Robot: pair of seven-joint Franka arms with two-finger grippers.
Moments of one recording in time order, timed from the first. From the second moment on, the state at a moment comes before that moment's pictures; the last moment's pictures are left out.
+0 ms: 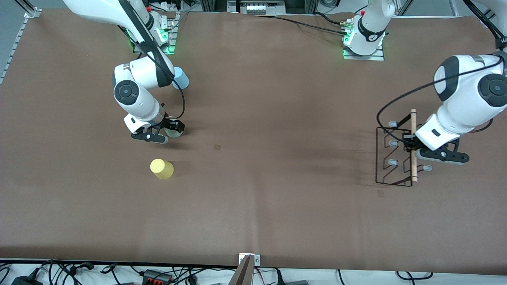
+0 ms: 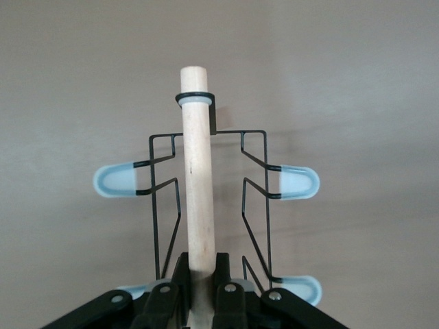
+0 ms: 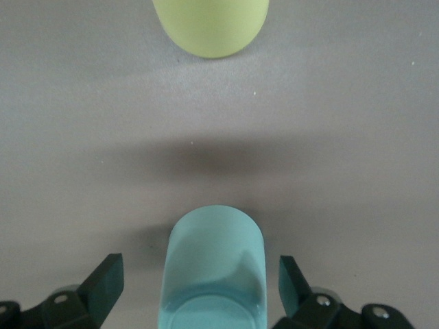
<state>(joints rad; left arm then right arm) 0.07 0.19 -0.12 -1.91 0.07 2.15 0.06 0.25 0.30 0.09 -2.25 -0.01 2.49 0.48</state>
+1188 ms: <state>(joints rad) -0.20 0.35 -0.48 -1.83 0.26 2.26 -0.85 0.27 0.29 0.09 -2.30 -0.01 2.50 0.49</state>
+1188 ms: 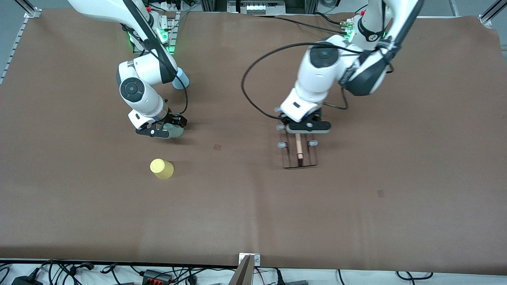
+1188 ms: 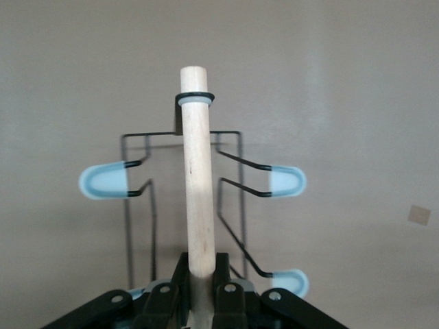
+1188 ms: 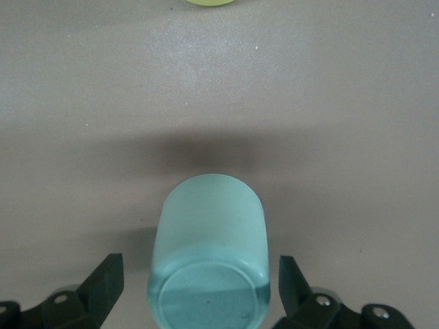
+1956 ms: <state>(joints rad) -0.31 0.48 -0.48 -1.73 0.42 2.26 -1.01 0.27 0.27 0.09 -2.31 -0.01 2.50 0.49</state>
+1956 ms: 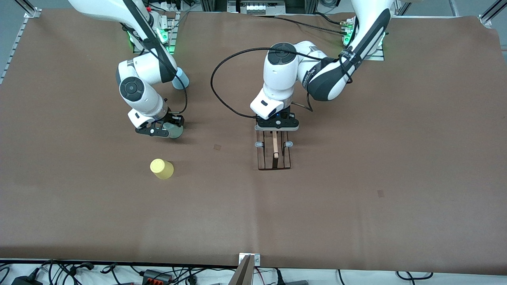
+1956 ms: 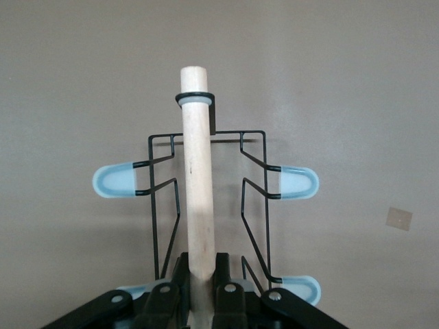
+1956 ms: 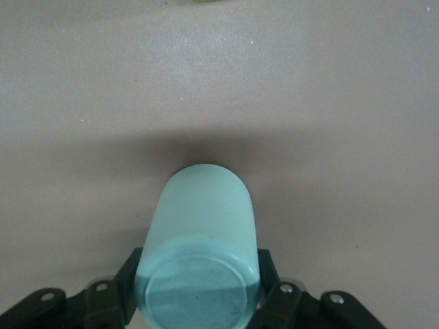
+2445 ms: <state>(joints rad) -0.28 0.47 -0.47 -1.69 0.43 2.25 -1.03 0.21 0.00 0.08 -2.28 -0.01 2.26 0.35</state>
